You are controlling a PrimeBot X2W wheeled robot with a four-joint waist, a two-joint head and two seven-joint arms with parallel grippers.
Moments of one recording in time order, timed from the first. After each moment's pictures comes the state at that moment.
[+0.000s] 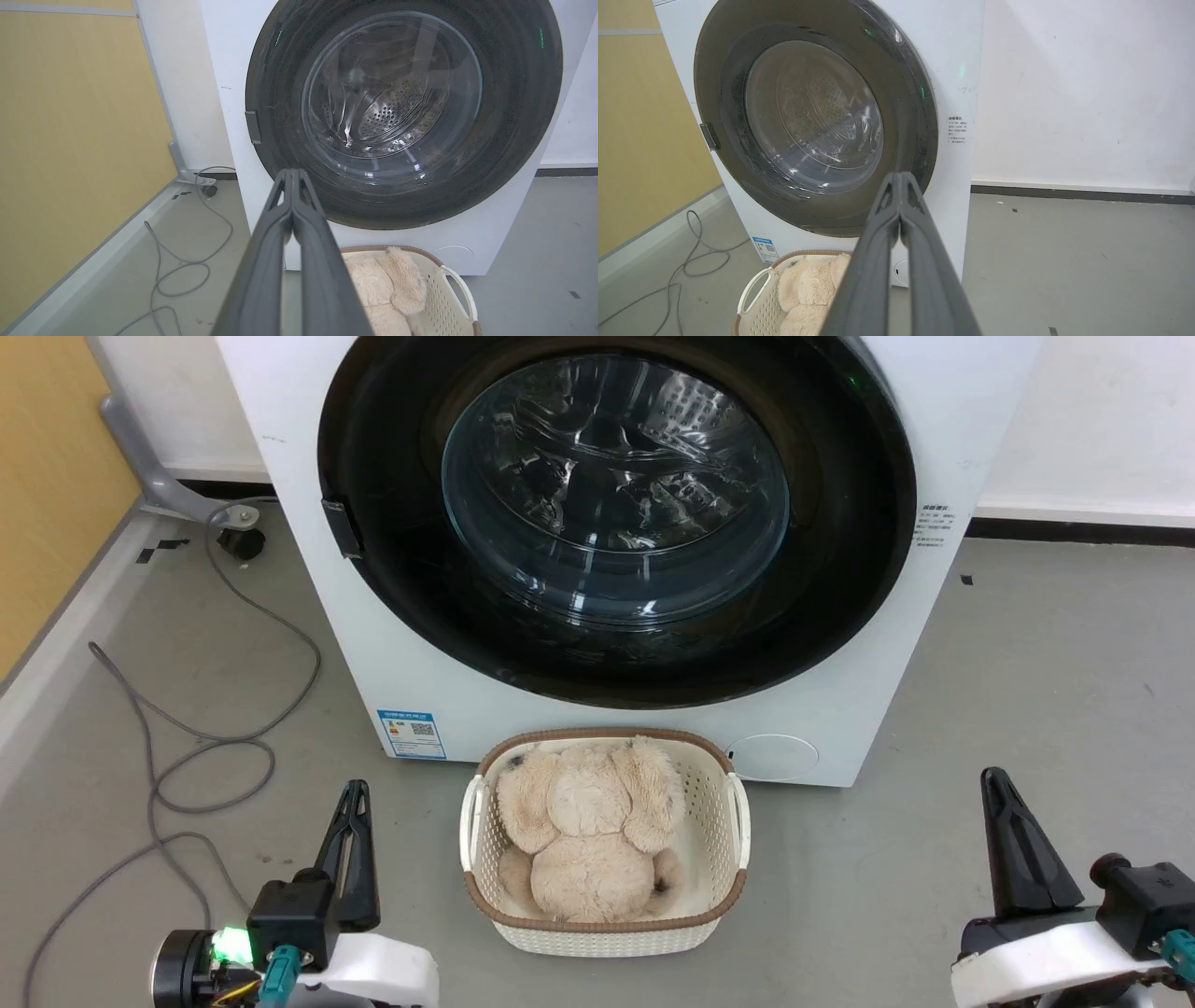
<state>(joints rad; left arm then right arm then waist) 0.00 0.07 -0.07 0.04 -0.02 0.11 -0.20 -0.01 -0.06 -0.07 0.05 0.12 0.13 -0.20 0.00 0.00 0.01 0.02</state>
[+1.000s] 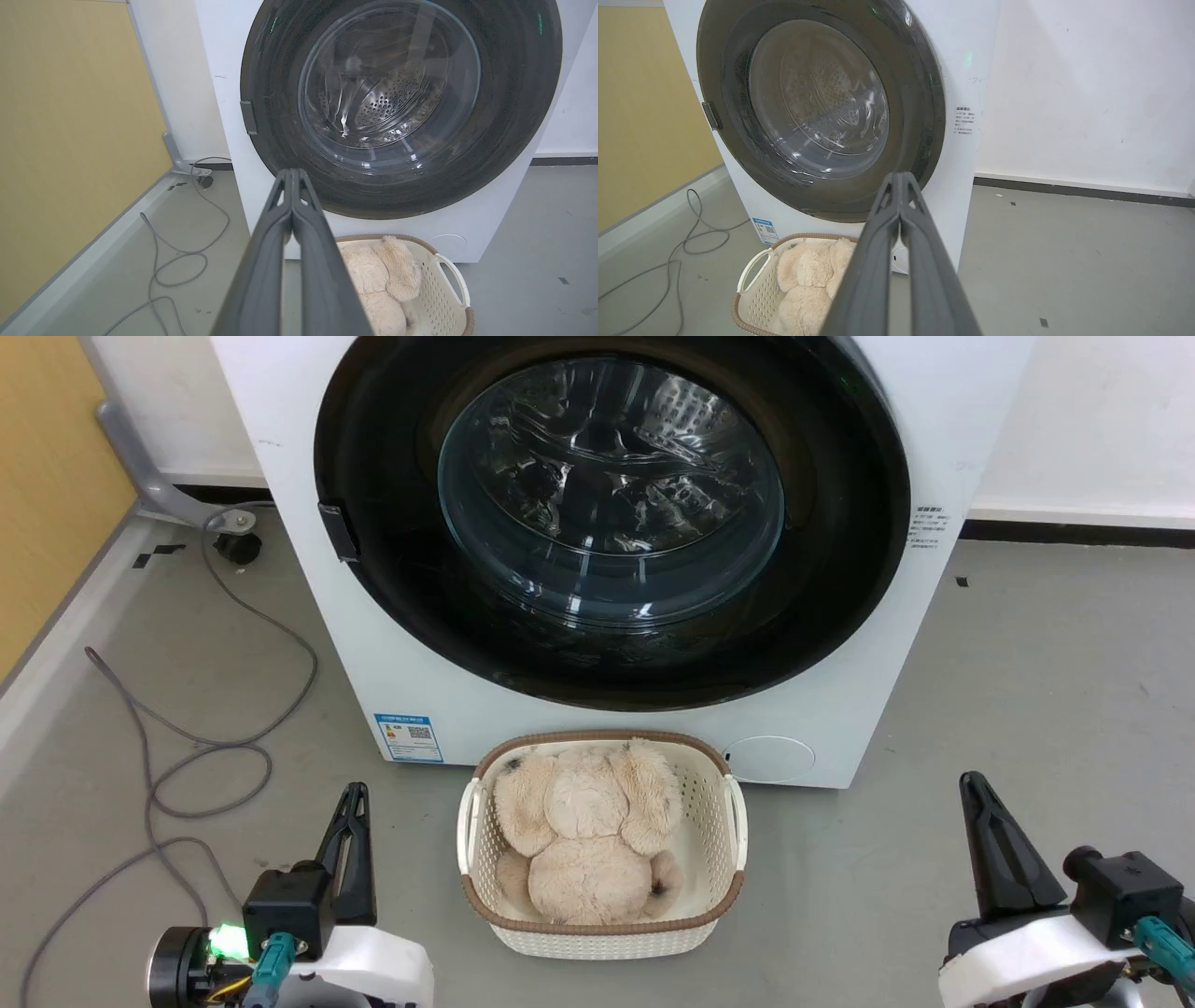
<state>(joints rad) 0.00 0.07 -0.05 0.03 -0.01 0.08 -0.14 -0.01 -0.06 -0.05 0.04 0.08 0.13 -0.14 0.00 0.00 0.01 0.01</state>
